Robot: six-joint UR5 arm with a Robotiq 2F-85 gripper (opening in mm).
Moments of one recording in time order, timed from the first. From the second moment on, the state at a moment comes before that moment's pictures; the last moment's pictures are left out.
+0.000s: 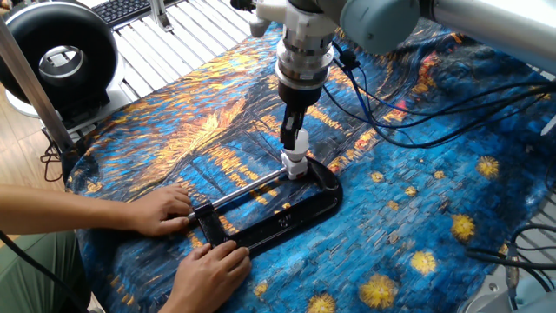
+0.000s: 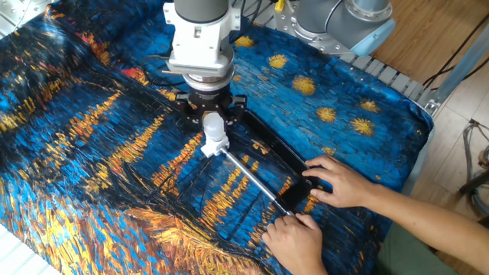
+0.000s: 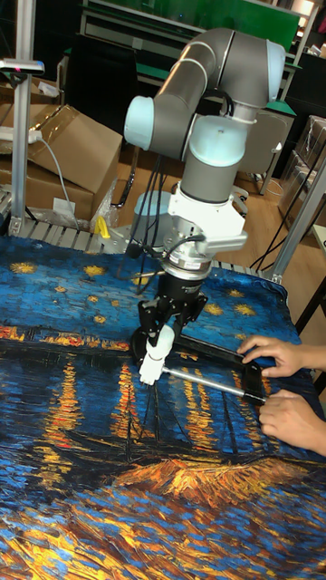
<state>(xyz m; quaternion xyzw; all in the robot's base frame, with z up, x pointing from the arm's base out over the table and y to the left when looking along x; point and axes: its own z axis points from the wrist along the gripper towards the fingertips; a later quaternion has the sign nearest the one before) 0.494 0.041 0.092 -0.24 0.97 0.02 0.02</state>
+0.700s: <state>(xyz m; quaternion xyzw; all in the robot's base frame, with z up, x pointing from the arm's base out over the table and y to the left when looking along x) 0.486 0.042 0.091 -0.14 0.99 0.05 0.00</state>
